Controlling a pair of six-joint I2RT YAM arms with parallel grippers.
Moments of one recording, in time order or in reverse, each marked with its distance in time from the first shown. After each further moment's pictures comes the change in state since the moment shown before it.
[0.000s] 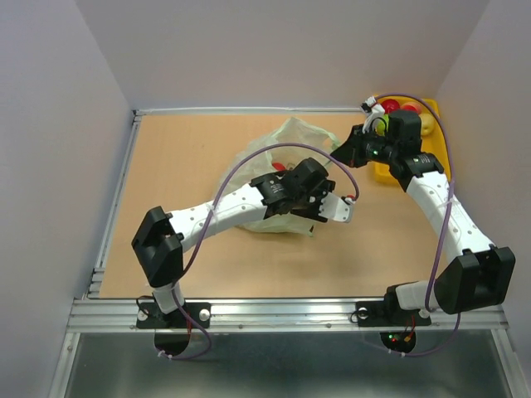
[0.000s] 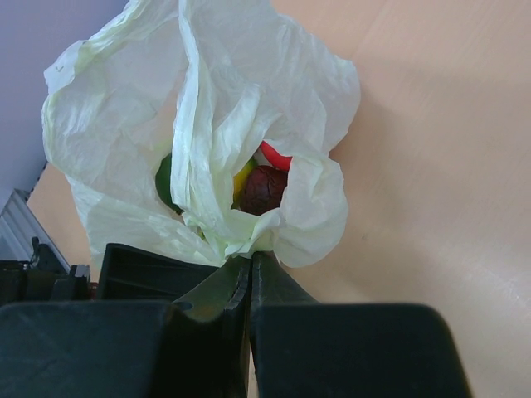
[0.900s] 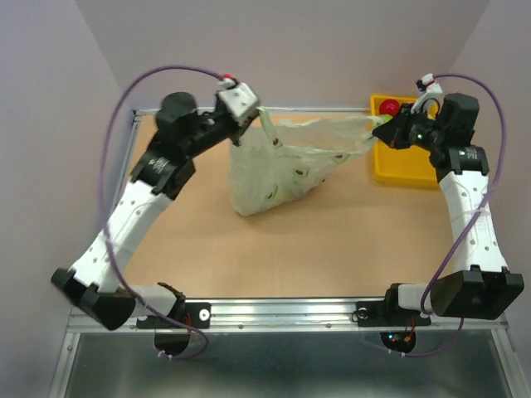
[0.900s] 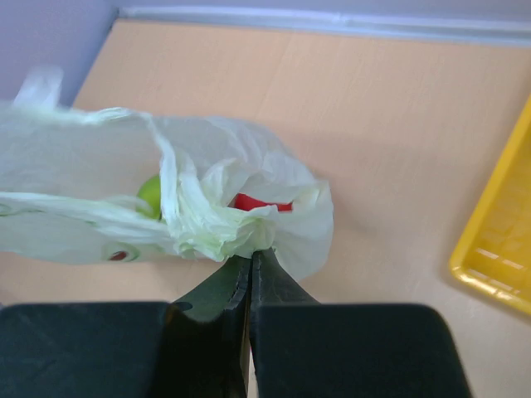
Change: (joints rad) left arm 0.438 -0.378 0.043 0.277 0.374 -0.566; right arm -0.237 -0.050 0.168 -0.163 0.013 -0.047
